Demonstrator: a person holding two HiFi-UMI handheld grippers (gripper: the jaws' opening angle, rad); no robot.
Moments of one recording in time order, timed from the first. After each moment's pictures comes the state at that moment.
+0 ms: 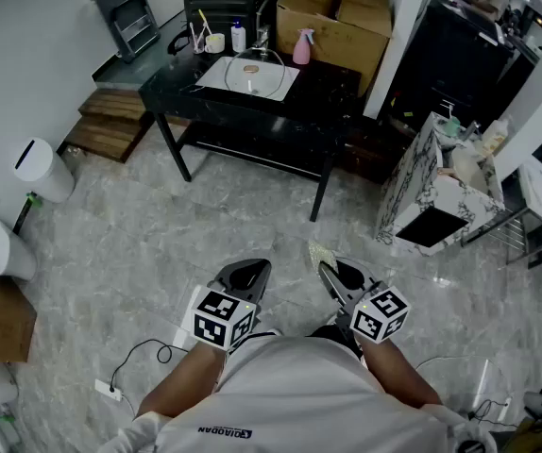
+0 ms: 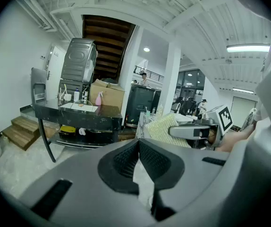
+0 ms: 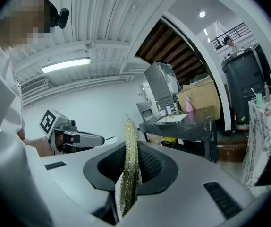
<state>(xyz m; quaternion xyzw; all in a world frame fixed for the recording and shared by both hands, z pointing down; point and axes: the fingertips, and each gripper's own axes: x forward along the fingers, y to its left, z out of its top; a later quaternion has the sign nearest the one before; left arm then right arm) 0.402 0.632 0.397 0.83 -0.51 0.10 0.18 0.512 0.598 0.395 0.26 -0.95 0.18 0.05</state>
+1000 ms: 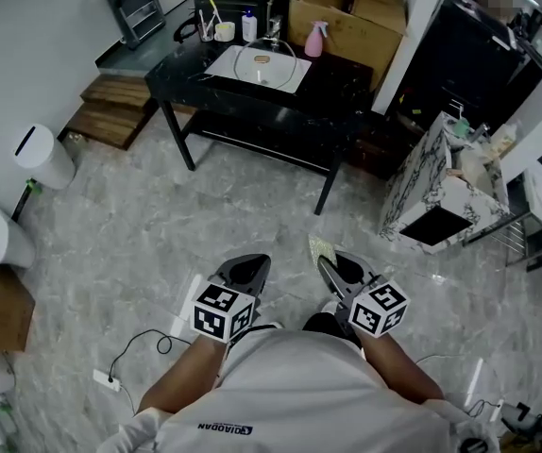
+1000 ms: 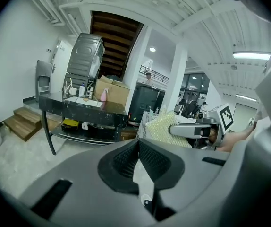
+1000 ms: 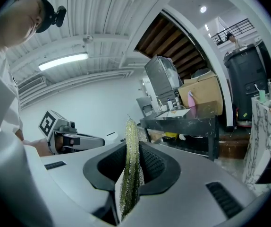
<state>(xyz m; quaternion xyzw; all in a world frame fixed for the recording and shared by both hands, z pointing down) 0.367 0.628 0.412 0.82 -0.52 0.09 0.22 0.475 0.590 0.402 0.25 -0.95 0.19 0.08</state>
